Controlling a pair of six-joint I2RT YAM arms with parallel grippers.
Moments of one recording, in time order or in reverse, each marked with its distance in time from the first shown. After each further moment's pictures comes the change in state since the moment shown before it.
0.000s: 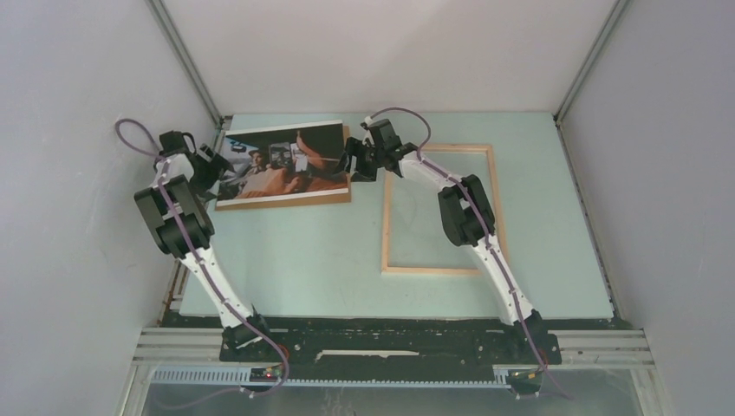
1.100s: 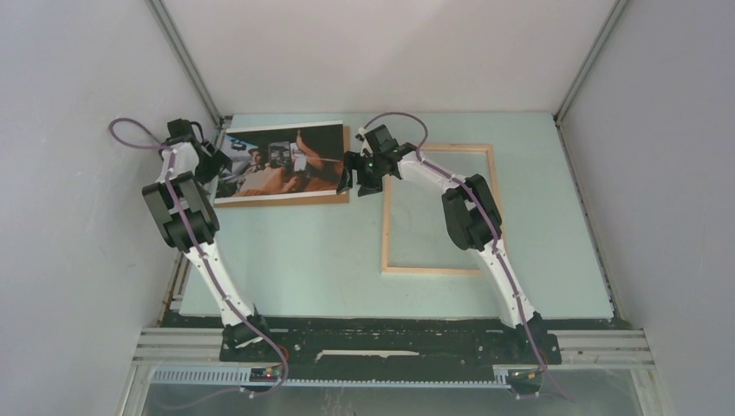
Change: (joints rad) left arm -0.049 0.035 0.122 -0.123 -0.237 0.024; right arm 0.023 -0.159 -0.181 -0.170 0.036 -0.159
